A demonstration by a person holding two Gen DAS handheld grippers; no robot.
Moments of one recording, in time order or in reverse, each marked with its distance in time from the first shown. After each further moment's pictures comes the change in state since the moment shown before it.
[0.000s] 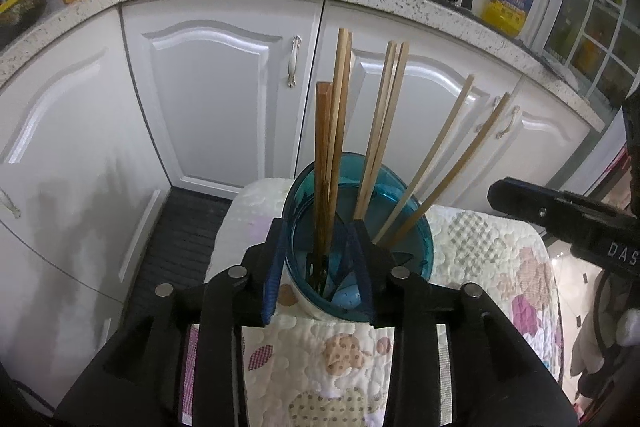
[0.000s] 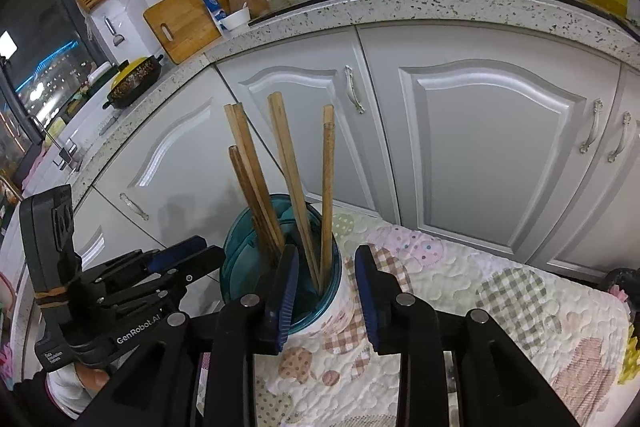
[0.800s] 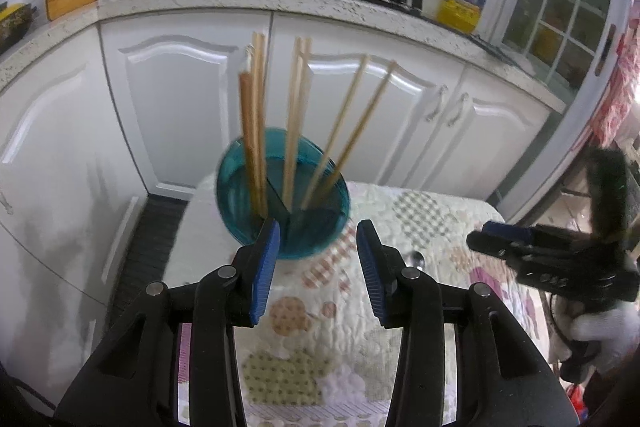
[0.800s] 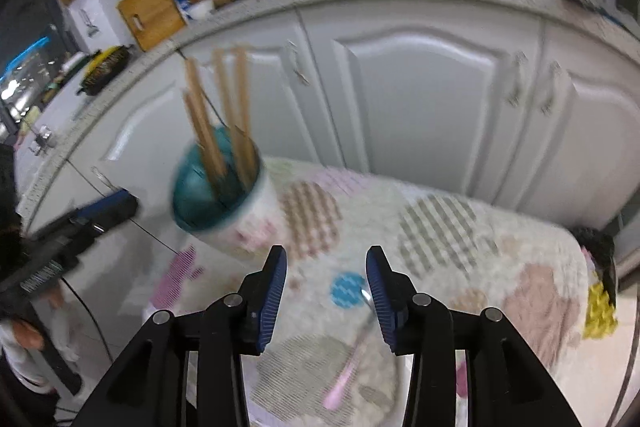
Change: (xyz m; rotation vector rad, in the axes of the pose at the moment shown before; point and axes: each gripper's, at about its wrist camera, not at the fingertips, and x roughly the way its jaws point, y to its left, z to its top) left arm -0.042 -0.050 -0.041 0.064 -0.025 -0.095; right arm -0.046 -0.047 -0.078 0.042 0.048 -0.150
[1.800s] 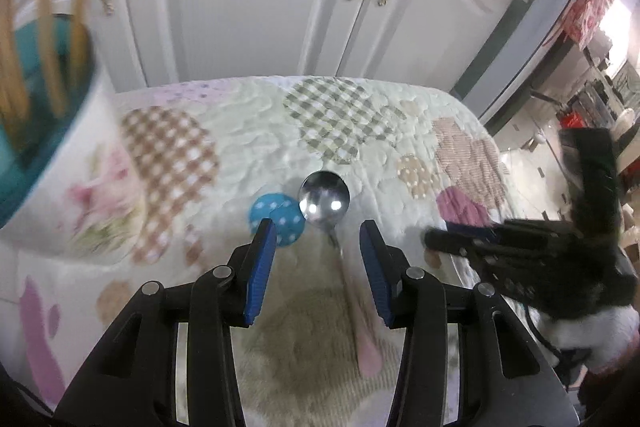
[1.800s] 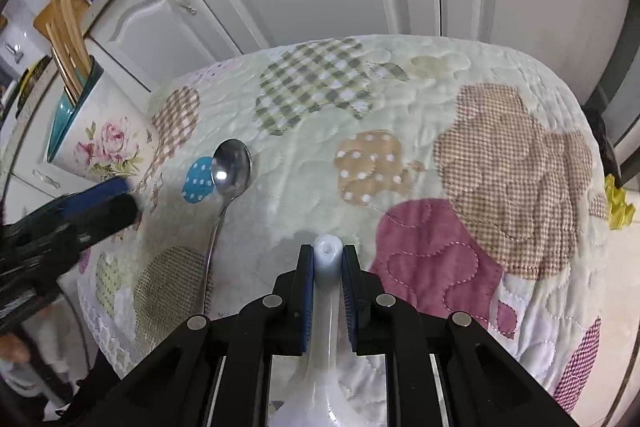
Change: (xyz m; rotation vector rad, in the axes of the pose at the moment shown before) left arm 0.147 -0.105 -0.050 0.174 0.289 -0.171; right arm 0.059 -0.113 -0.097 0.232 0.184 -0.048
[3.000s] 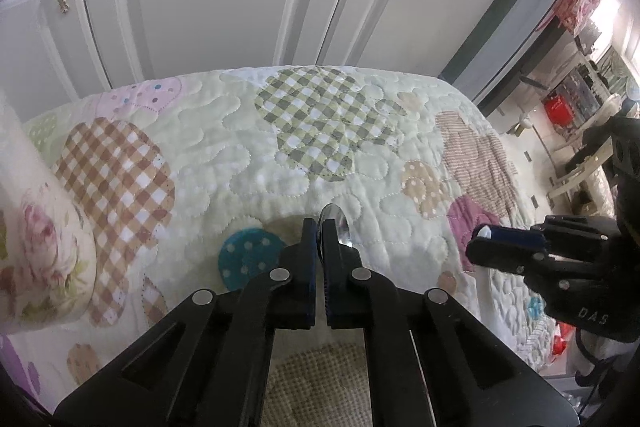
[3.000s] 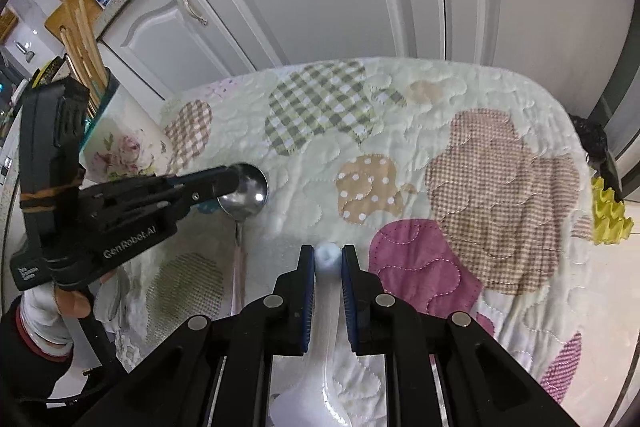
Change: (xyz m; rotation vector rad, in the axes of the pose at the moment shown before) left arm 0.040 0.001 0.018 0.039 0.040 -0.081; right arm -0.025 -0.003 0.002 -0.030 -0.031 0.013
